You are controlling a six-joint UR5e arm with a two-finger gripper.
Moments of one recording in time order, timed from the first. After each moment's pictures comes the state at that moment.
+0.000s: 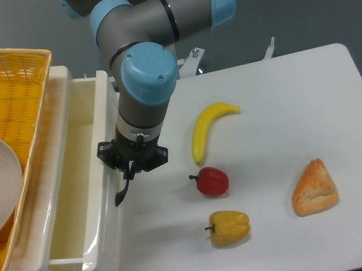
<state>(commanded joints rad) 2.33 -1.86 -1.47 -1.40 1.25 0.44</state>
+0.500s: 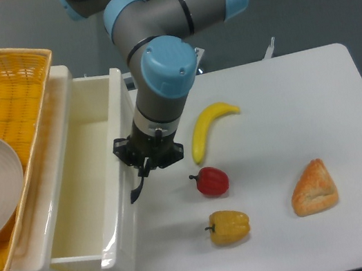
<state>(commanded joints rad) 2.37 -1.86 -1.47 -1.40 1.25 0.47</state>
